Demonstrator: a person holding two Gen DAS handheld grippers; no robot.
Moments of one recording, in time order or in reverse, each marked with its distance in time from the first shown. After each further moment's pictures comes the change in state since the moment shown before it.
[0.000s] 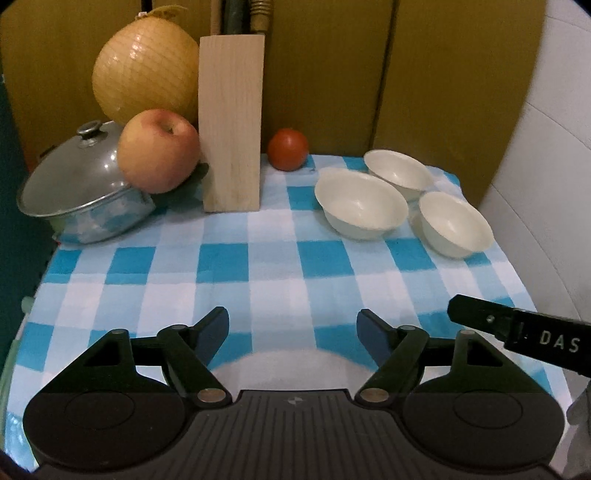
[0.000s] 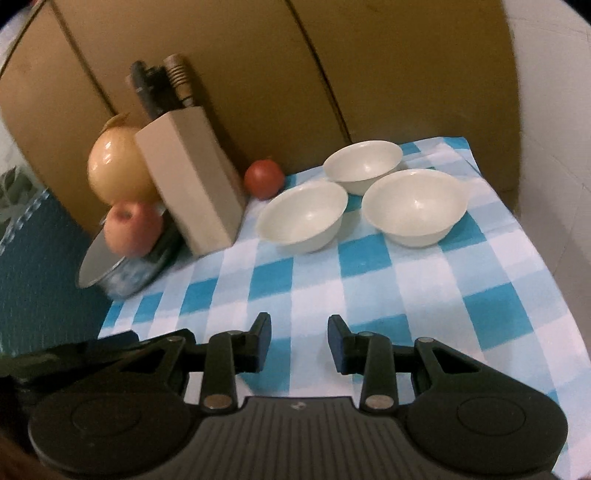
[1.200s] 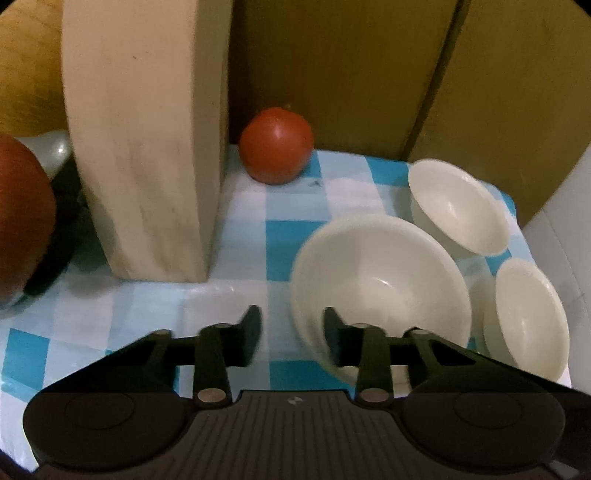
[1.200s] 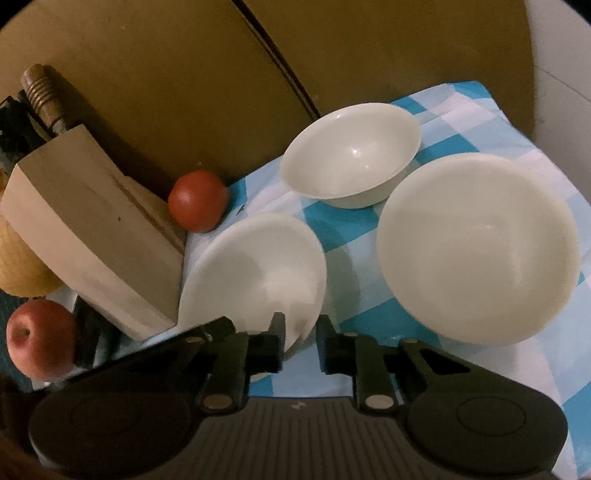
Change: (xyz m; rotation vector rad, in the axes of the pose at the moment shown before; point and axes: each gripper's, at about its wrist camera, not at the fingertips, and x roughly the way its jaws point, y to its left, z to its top) left arm 0.156 -0.011 0.091 -0.060 0.155 -0.010; right arm 0.144 -0.026 0.074 0.208 0.133 -0.036
